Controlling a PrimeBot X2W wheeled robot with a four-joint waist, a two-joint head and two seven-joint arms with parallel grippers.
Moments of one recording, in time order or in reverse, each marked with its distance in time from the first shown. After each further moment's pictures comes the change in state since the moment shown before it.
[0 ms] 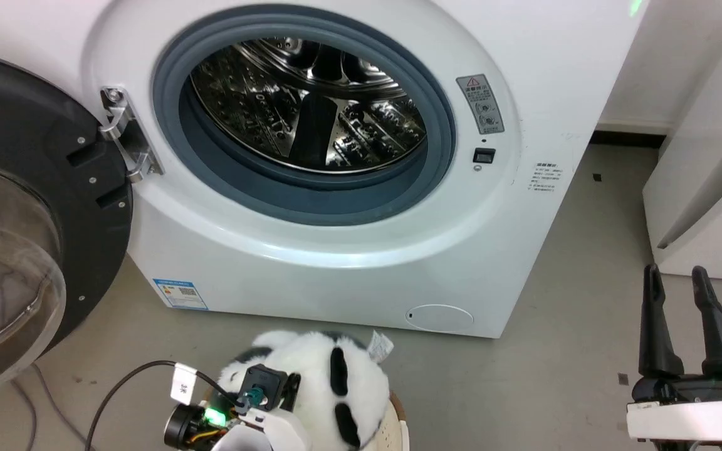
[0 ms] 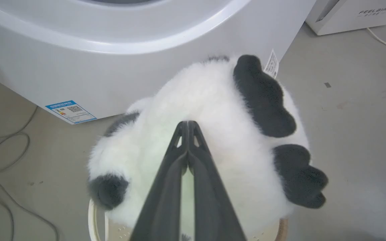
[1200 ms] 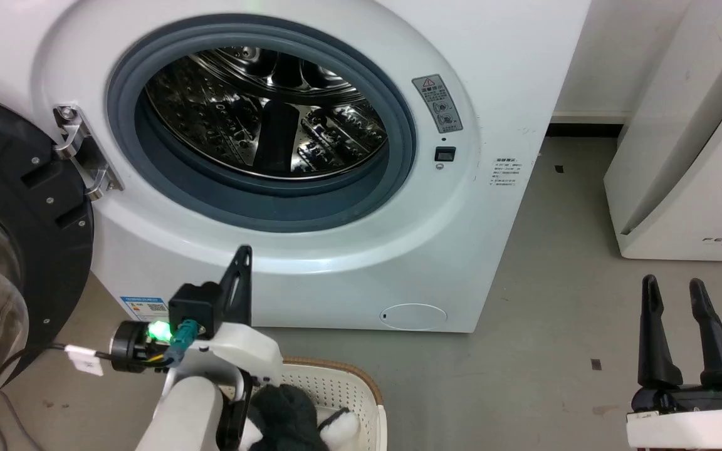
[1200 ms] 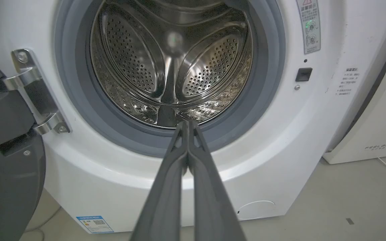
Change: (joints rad) left arm 0.052 0.041 0.231 -0.542 0.045 0.109 0.000; right arm 0.027 0.000 0.001 0.008 0.007 0.000 0.000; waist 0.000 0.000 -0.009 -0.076
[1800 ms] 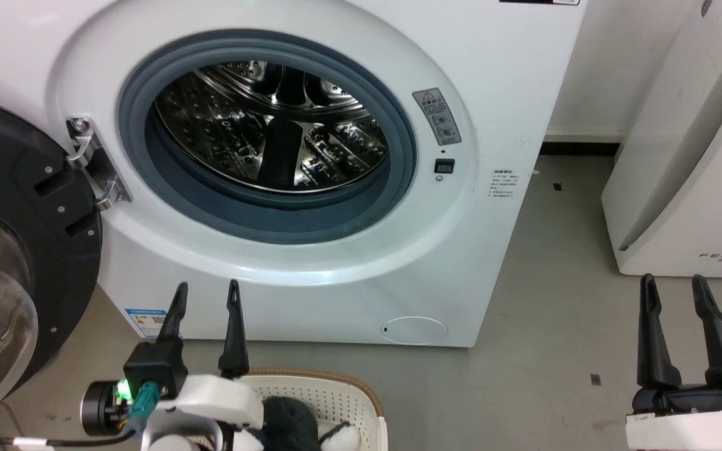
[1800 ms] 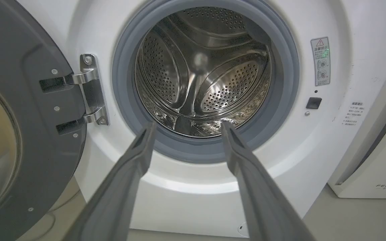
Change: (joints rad) left arm 0.210 -0.069 0.159 -0.255 0.048 -0.007 -0.001; right arm 0.004 0.000 -0.004 -0.027 -0.086 0.000 0.000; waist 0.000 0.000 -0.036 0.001
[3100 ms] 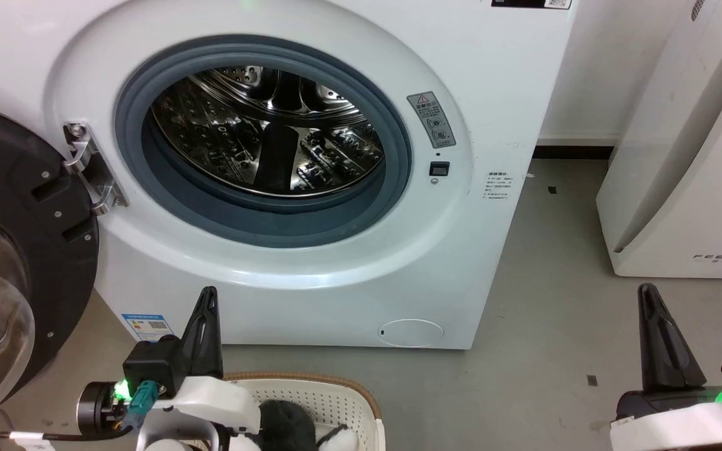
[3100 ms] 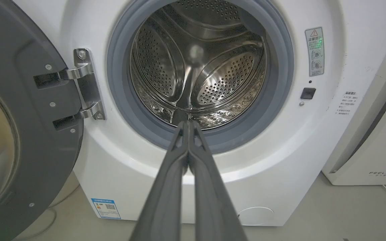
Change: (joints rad) left arm 0.039 -0.006 0.026 -0.042 0.023 -0.025 0.065; right arm 0.000 0.000 0.021 0.027 -0.063 0.000 0.064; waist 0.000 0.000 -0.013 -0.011
